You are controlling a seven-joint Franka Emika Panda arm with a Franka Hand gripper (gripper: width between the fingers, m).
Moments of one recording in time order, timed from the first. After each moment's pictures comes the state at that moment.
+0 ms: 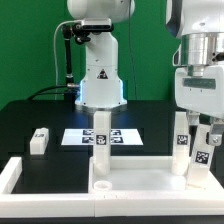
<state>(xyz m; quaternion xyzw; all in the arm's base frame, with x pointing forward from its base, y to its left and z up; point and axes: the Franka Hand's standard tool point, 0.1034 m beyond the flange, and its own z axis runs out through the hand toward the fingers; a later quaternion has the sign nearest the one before) 0.650 0.113 0.115 -0.74 0.67 -0.08 0.06</state>
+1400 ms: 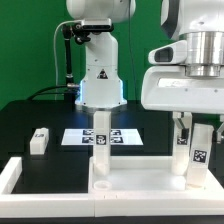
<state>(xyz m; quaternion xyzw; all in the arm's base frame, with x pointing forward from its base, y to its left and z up) 0.654 0.104 0.115 -0.94 0.32 -0.11 0.01</state>
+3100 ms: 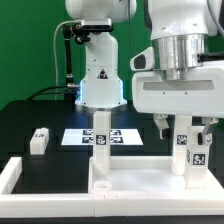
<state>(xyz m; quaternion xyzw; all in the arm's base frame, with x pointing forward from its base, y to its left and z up) 0.649 0.077 0.112 -0.90 0.43 -0.06 0.07</state>
